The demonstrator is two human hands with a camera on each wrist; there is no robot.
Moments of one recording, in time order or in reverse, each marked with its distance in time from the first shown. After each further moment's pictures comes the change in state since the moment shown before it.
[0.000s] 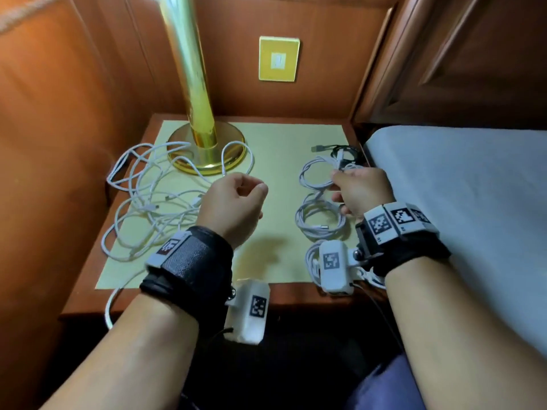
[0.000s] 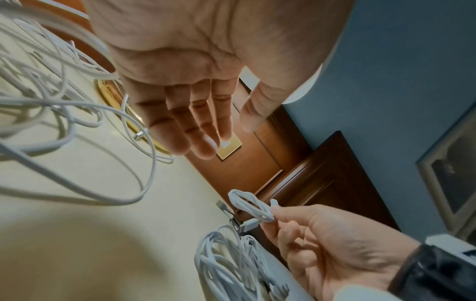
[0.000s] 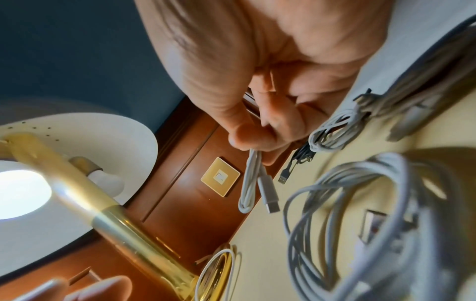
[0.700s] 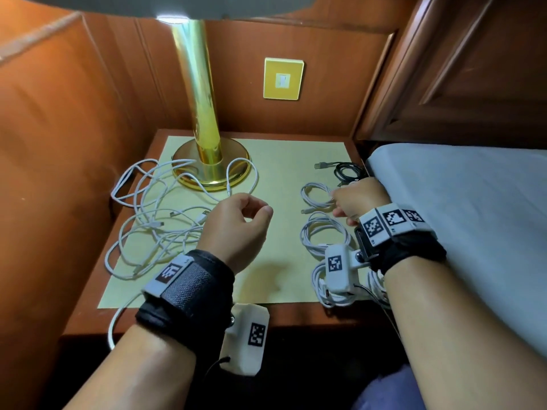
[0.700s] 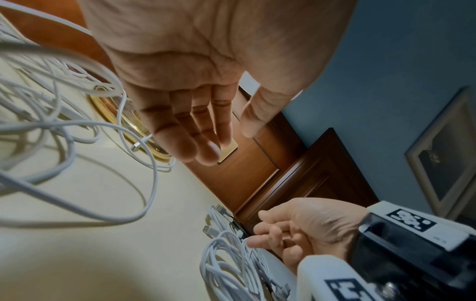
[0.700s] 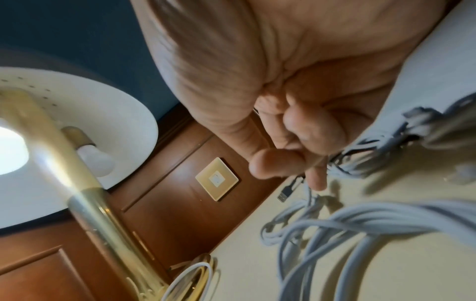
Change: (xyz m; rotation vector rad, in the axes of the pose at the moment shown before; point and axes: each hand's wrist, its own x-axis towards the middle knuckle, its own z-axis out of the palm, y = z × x) left_hand -0.001 -0.004 -0.012 0.133 -0.014 0.069; right_hand 0.028 -0.015 0.004 -0.309 -0.093 0.062
